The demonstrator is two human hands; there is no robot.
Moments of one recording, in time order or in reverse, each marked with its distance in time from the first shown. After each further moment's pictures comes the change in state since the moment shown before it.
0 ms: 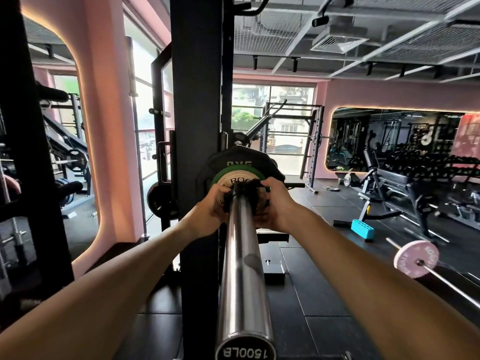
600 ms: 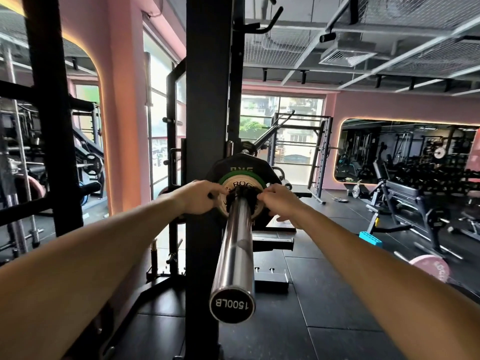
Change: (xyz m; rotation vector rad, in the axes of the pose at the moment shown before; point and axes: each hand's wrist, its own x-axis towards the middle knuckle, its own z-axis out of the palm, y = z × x) left_hand 0.000 0.057 -0.052 0.591 -0.076 -0.126; right_hand -0.060 -0.020 -0.014 -0.818 0.102 -0.343
